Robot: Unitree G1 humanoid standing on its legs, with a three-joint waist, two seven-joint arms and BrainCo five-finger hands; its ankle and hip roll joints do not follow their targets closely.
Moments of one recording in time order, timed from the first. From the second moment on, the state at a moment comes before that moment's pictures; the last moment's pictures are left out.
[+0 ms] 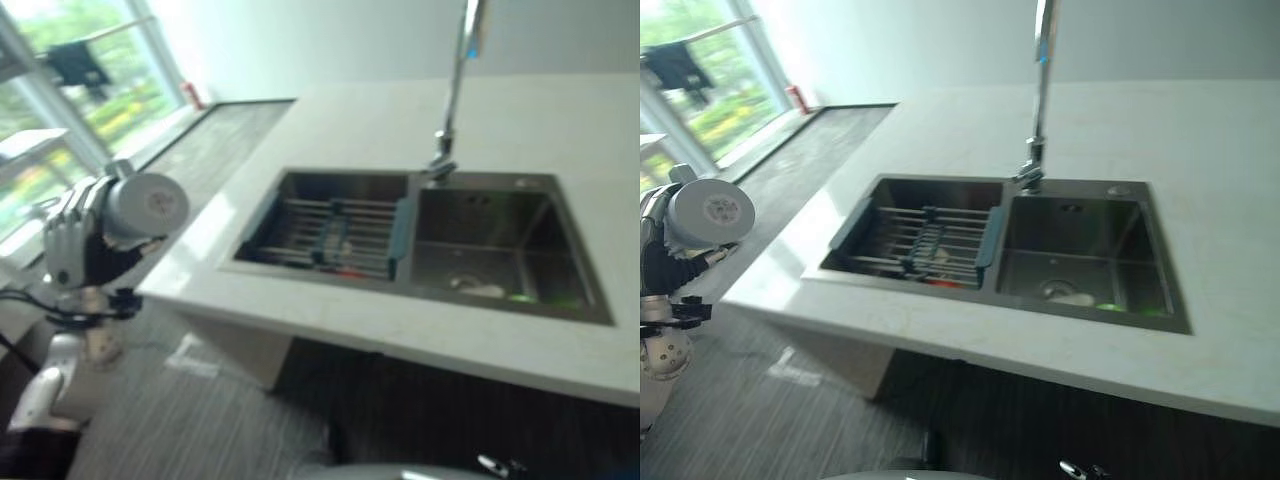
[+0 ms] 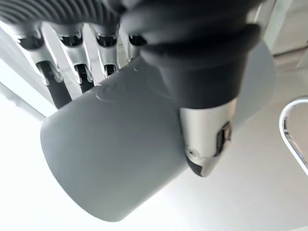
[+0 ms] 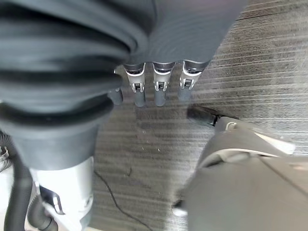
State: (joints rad) left arm 0.06 0.73 0.17 0.04 0.48 -0.18 0.74; right arm 0.12 -0.38 -0.03 1.17 0.41 -0.08 0.24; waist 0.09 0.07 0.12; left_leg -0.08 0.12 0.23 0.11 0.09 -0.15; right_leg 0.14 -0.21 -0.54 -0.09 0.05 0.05
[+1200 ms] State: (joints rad) left arm -0.22 0.84 -0.09 -0.05 0.41 -0.31 0.39; right arm -0.01 -0.30 -0.05 1.17 0.61 -0.03 0.39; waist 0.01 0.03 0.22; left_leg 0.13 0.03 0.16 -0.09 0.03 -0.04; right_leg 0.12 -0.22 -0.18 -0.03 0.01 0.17
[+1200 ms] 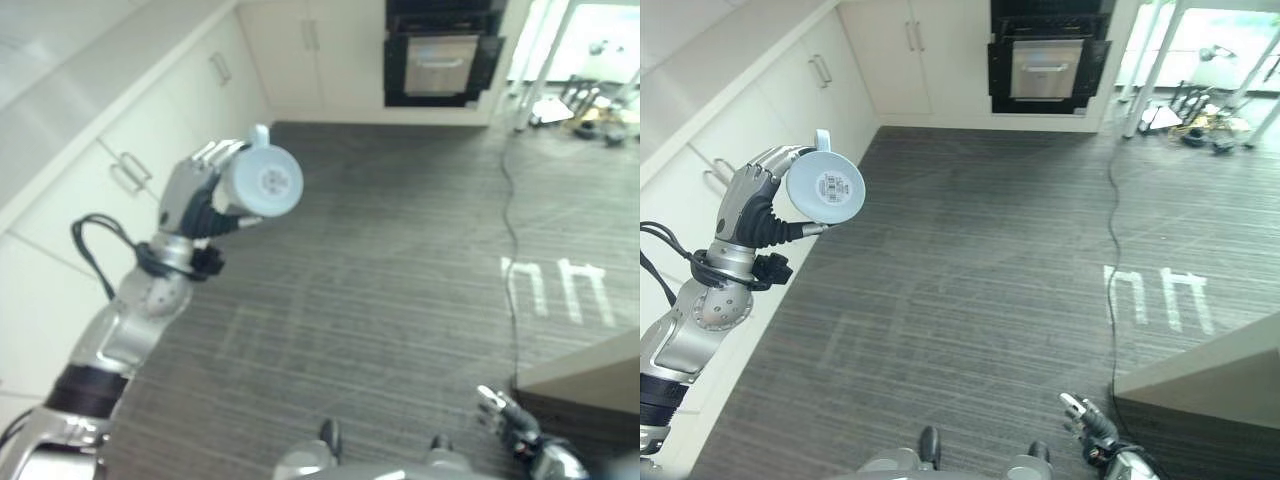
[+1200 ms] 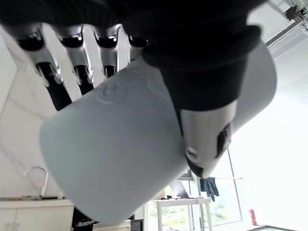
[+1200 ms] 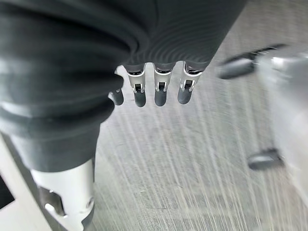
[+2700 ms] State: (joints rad) left arm -0.19 0.64 -0.16 0.24 0.36 -0.30 0.37; right arm 0.08 -0.29 0.07 1.12 0.45 0.00 0.31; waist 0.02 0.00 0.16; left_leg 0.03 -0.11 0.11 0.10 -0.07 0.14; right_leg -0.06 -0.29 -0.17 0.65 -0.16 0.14
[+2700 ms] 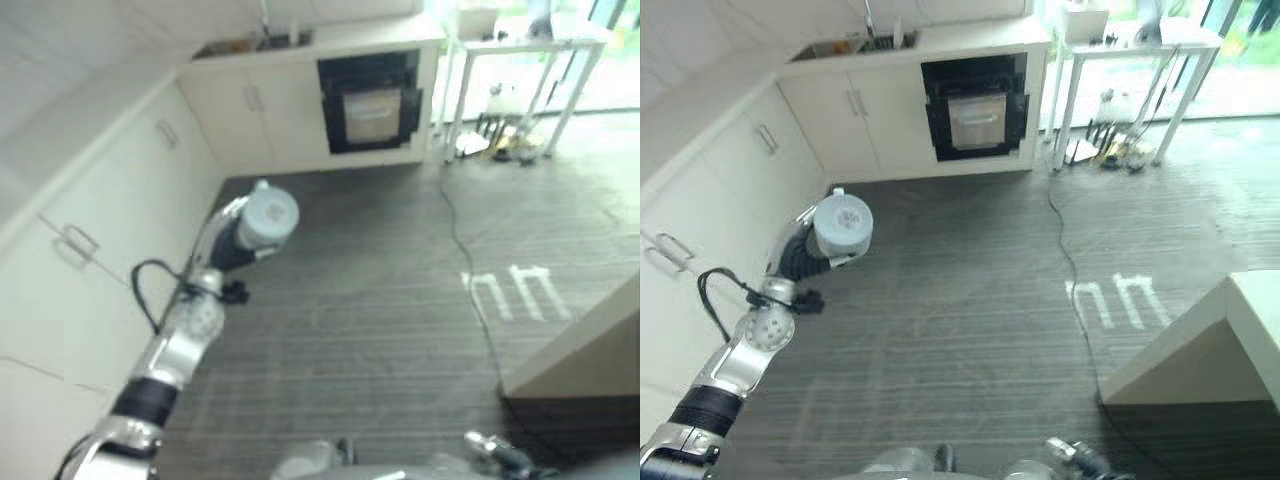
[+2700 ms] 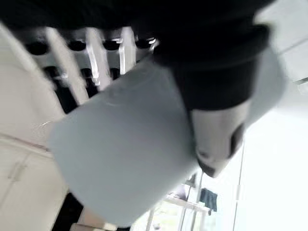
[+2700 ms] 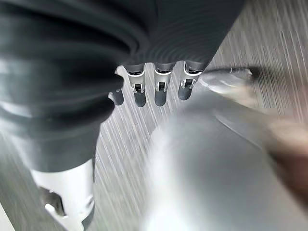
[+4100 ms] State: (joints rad) left arm -0.31 0.72 -0.24 0.15 0.36 -0.32 0.35; right arm 0.07 -0.24 -0.05 1.21 0.41 -0.02 0.16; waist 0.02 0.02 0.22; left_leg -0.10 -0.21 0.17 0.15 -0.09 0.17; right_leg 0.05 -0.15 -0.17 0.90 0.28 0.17
